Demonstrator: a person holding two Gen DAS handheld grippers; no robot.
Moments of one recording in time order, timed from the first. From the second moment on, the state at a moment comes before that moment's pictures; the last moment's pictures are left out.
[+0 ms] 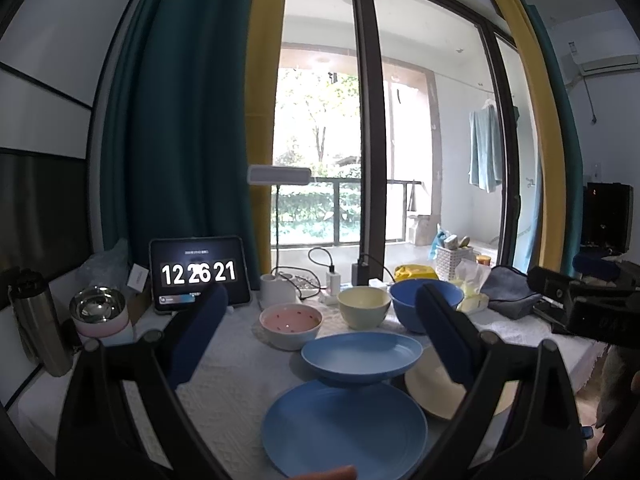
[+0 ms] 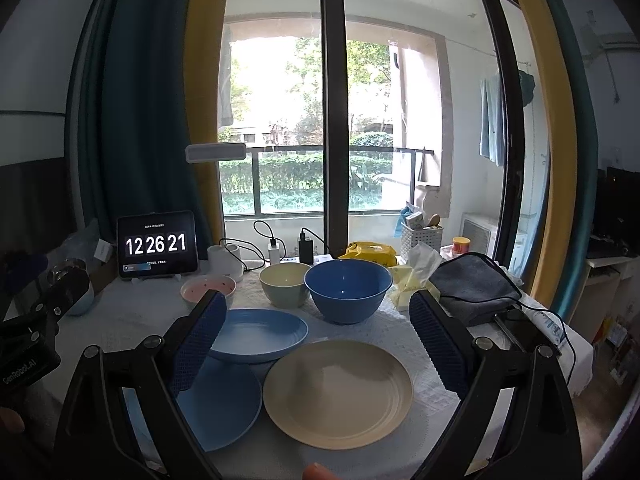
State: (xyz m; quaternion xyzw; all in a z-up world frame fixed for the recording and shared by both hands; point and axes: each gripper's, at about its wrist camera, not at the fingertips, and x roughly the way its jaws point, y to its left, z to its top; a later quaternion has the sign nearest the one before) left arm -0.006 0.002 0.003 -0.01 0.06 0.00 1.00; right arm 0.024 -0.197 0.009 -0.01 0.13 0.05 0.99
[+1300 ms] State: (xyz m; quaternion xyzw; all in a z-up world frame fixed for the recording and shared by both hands) left arm -0.007 0.004 0.000 -0.01 0.06 0.00 1.00; right arm 0.025 -0.192 0.007 -0.01 0.13 0.05 0.99
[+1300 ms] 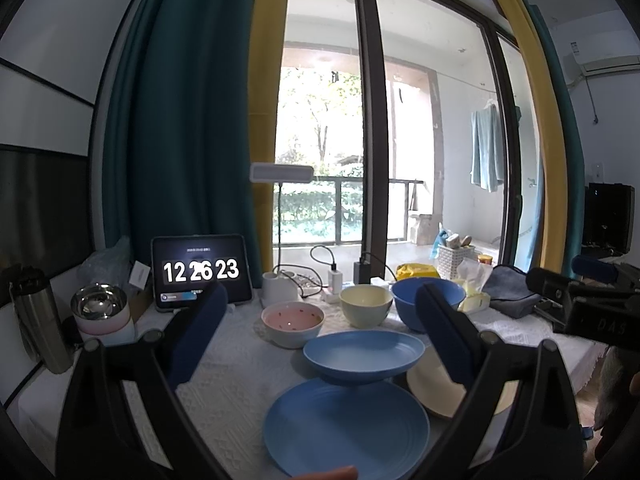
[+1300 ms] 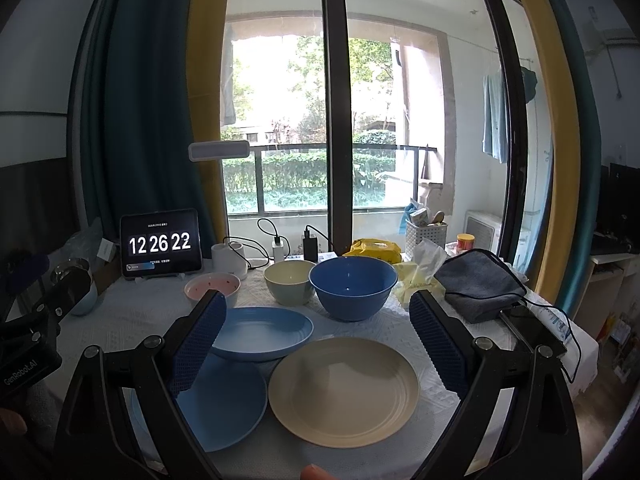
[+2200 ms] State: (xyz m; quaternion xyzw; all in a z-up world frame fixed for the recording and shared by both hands) left arm 0.026 0.007 -0.015 -0.02 0.09 0.00 1.00; right arm 0.053 -0.194 -0.008 0.00 0.15 0.06 0.99
